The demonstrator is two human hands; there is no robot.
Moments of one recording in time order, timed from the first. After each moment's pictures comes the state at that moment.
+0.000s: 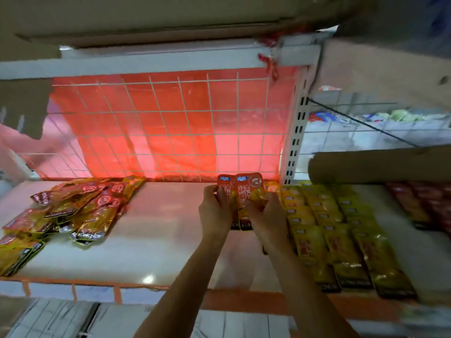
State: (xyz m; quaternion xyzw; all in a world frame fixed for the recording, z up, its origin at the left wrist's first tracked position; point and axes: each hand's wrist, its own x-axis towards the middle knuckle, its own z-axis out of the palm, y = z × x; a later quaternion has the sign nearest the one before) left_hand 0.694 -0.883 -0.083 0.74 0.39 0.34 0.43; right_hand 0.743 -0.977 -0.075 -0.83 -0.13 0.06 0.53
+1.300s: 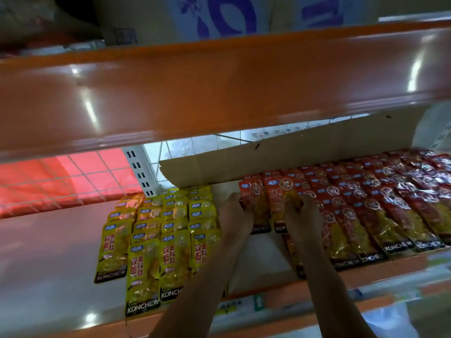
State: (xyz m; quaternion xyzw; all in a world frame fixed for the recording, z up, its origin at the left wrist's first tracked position) left_hand 0.909 -1.199 -0.095 0.85 0.25 0.19 0.42; right_hand 0.942 -1.332 -0.093 -0.85 0.02 -0.04 0.53
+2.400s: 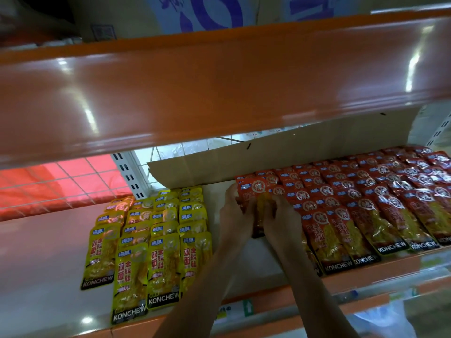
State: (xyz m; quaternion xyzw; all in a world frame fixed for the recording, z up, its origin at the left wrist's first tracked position) left_hand 0.912 -1.220 -0.098 0.78 0.21 0.22 0.54; right_hand 0.933 -1.318 -0.088 -0.89 -0.08 -0.05 0.45
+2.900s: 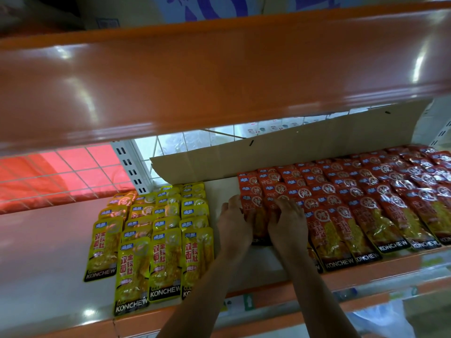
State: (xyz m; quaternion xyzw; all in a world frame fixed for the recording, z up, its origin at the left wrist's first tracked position) left_hand 0.900 -1.221 -0.115 0.86 0.23 0.22 0.41; right_hand 0.933 -1.328 -0.108 -0.93 -0.10 -0.08 0.36
